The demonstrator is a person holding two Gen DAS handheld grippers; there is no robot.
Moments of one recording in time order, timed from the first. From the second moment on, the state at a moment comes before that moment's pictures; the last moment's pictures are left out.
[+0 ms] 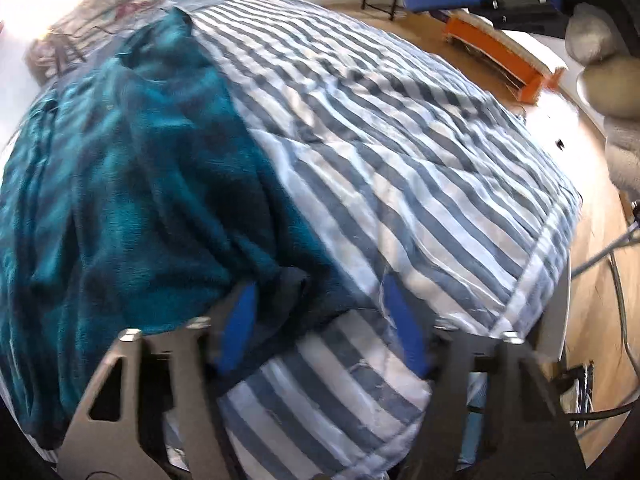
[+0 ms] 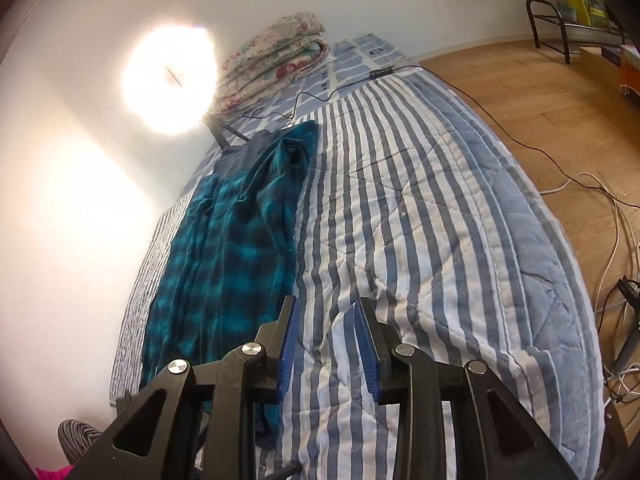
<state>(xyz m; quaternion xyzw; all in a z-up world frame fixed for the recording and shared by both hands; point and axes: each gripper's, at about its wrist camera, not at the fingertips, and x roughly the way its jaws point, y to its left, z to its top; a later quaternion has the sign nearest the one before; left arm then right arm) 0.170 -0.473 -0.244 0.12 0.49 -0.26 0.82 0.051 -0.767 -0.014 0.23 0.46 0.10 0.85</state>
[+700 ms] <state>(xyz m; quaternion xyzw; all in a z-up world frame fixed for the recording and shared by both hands) 0.190 -0.370 -0.189 -0.16 0.49 -0.31 0.80 0.175 -0.706 -0.083 0.33 0.49 0.16 0.79</state>
